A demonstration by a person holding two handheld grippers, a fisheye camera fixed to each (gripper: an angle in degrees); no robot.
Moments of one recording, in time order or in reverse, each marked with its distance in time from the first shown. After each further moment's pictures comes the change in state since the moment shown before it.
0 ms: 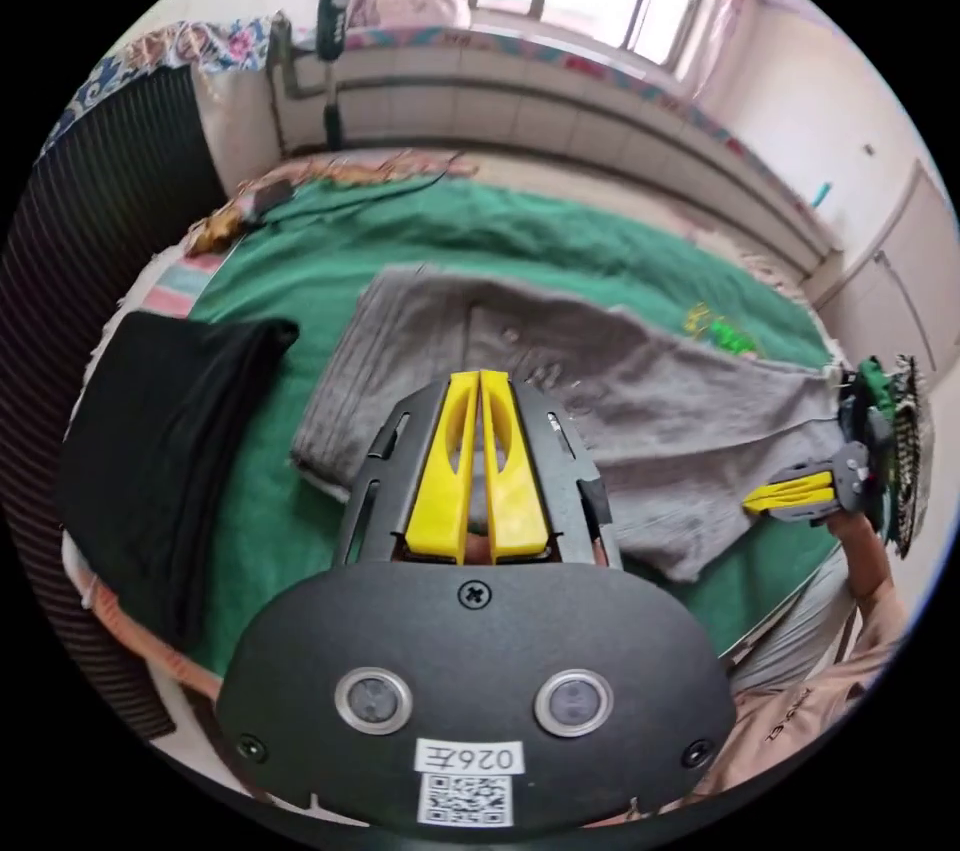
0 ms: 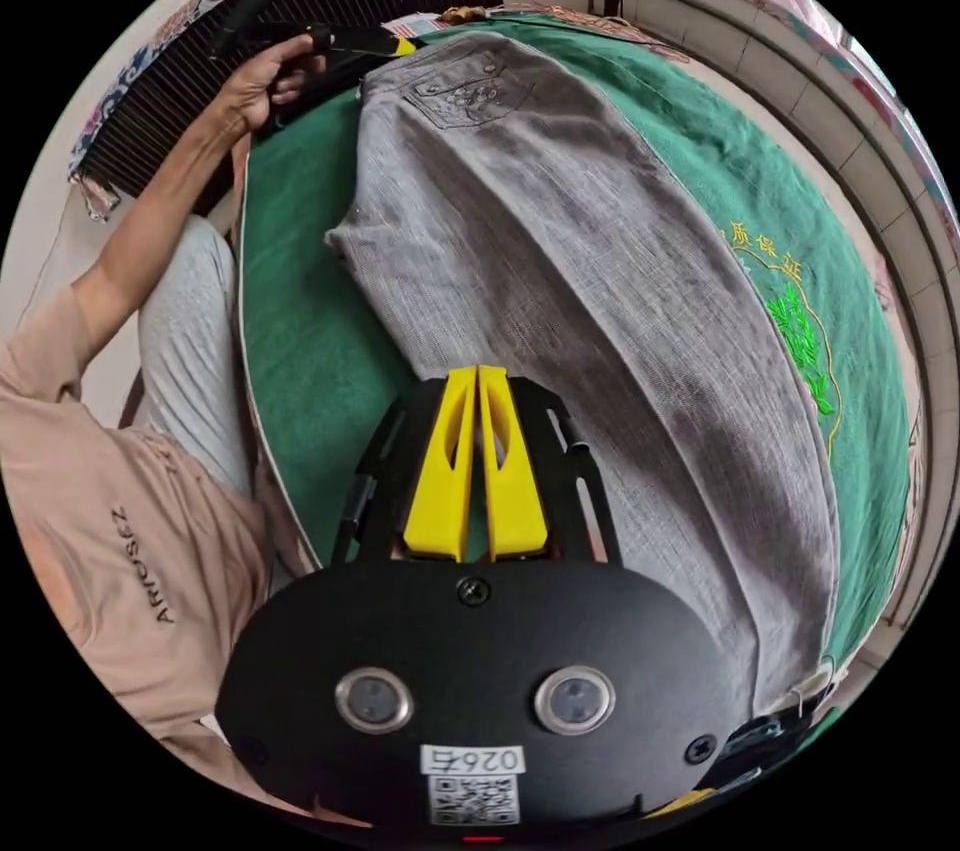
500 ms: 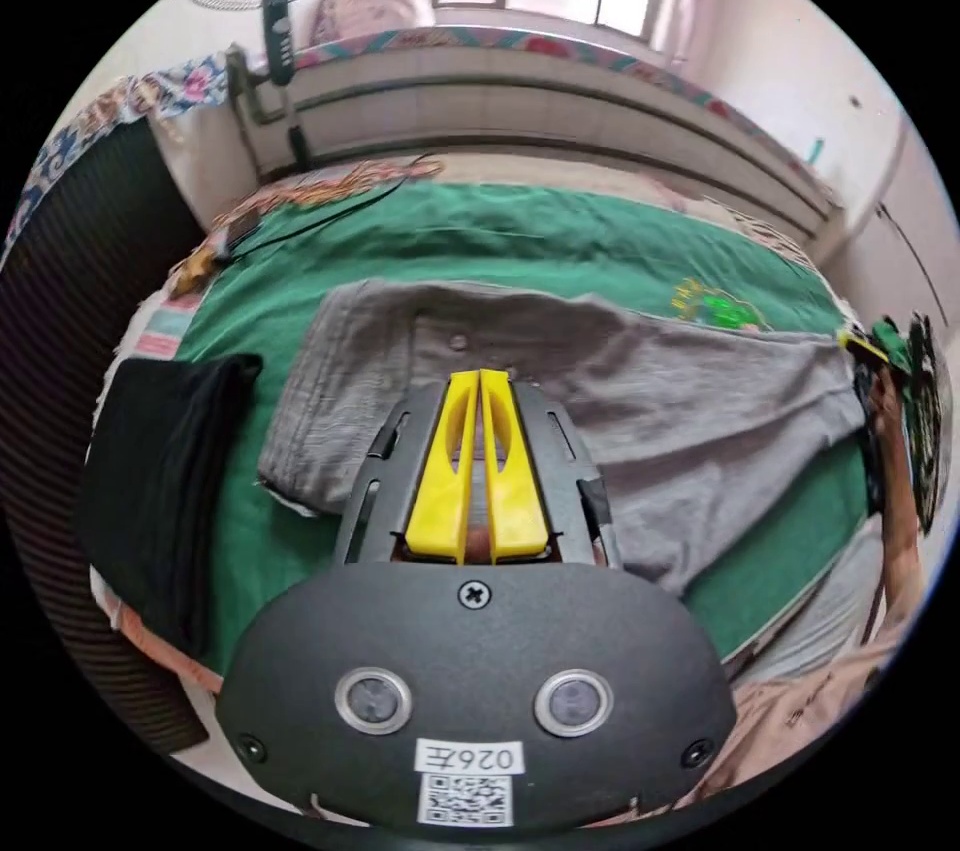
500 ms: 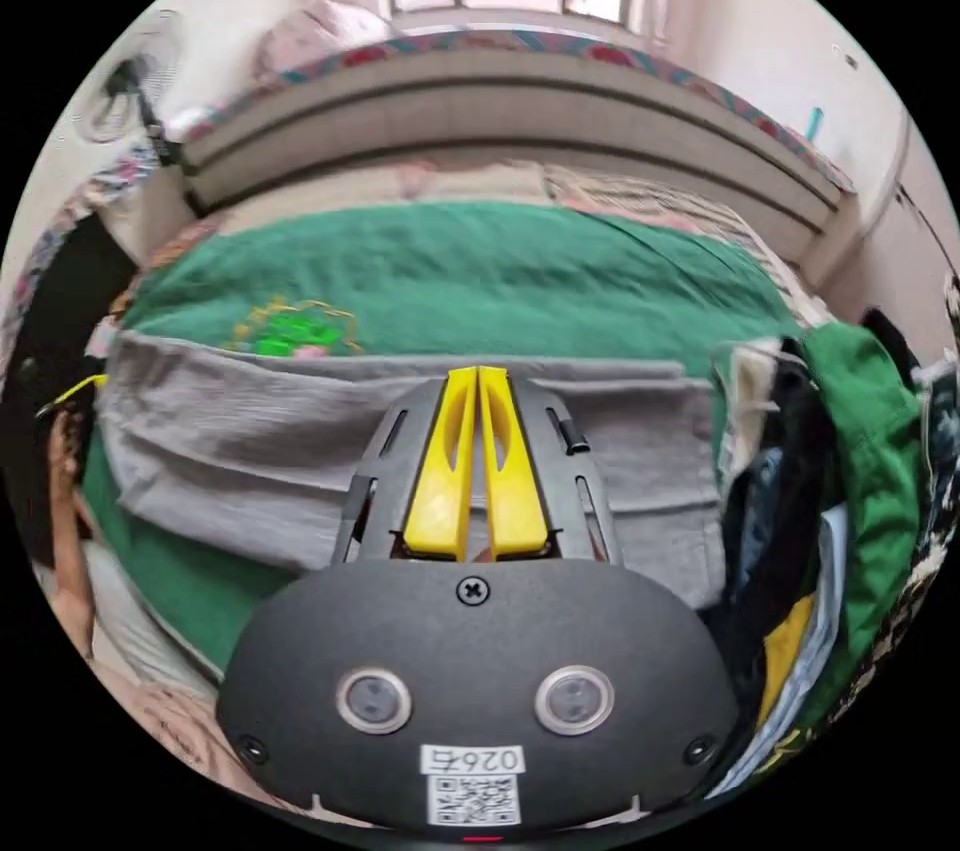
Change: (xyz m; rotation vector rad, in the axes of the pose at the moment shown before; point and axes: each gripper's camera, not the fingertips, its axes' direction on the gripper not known) left arm 0.108 -0.035 -0.013 0.007 -0.046 0.082; right arm 0.247 0.216 -0.201 0.278 0.447 0.924
